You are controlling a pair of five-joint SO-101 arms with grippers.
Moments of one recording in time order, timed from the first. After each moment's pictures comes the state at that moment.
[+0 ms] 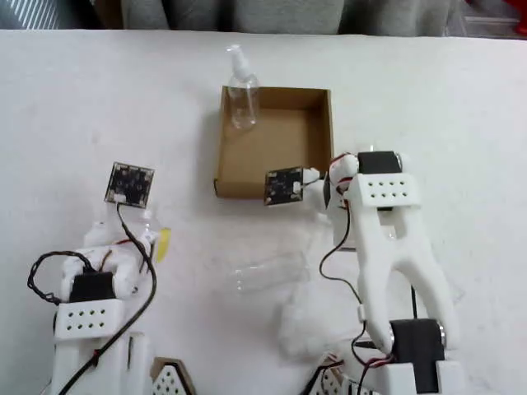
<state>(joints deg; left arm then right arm) -11.6 -62.6 79.5 45.1 -14.3 -8.6 -10.3 23.4 84.9 84.5</state>
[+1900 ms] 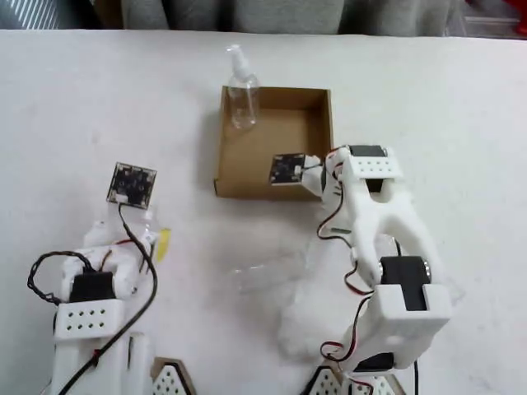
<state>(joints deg) -11.6 -62.6 79.5 45.1 -15.9 -6.2 11.6 18.1 66.4 80.0</state>
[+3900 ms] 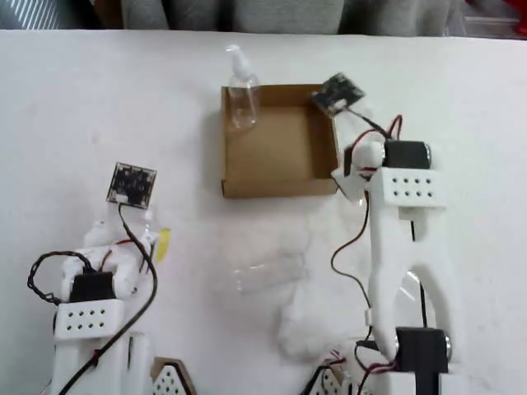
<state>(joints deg) -11.6 -62.6 79.5 45.1 -15.9 -2.1 -15.2 14.9 72.7 32.1</state>
